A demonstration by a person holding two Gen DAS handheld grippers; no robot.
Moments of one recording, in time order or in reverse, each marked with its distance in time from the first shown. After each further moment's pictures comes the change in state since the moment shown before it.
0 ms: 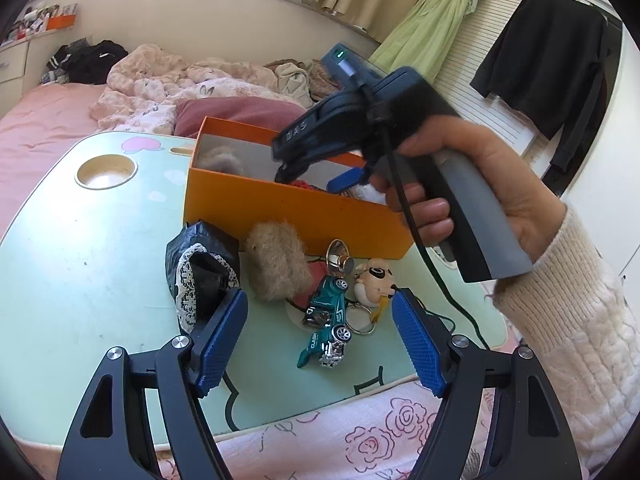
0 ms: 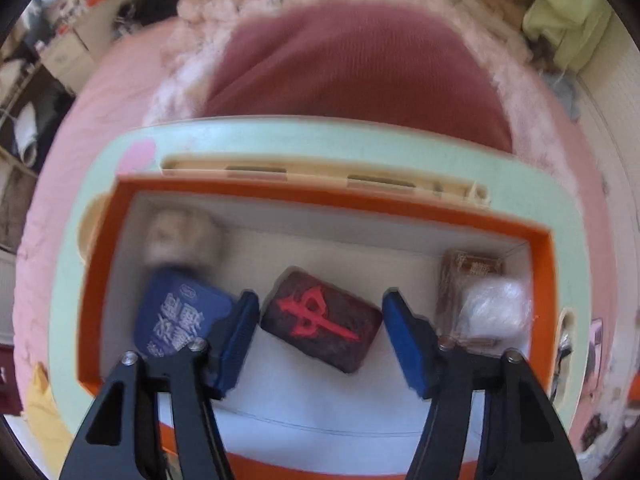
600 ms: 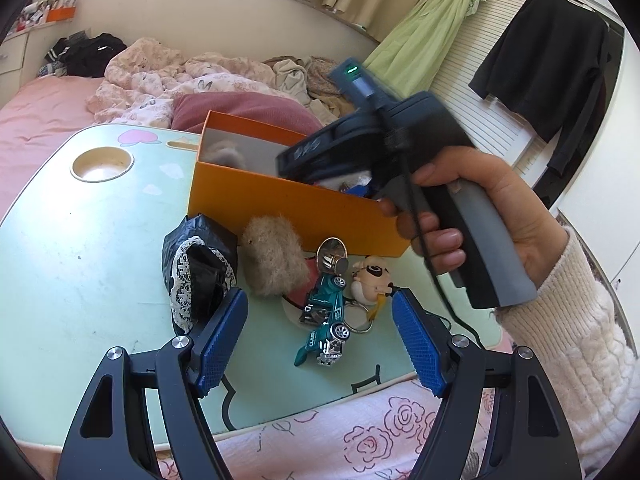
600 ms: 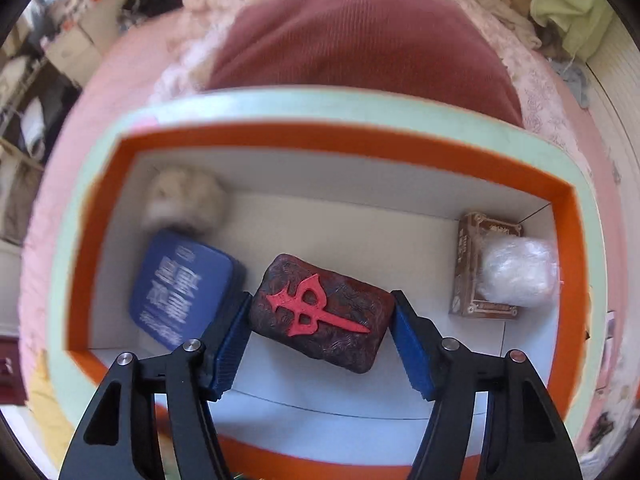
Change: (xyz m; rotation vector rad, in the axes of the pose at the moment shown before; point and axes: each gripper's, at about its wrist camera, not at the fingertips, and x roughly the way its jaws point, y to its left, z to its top) left arm 0.003 0.004 -0.001 -0.017 0.005 -0.021; right arm -0.003 -0.011 -0.021 0.024 -0.009 0.057
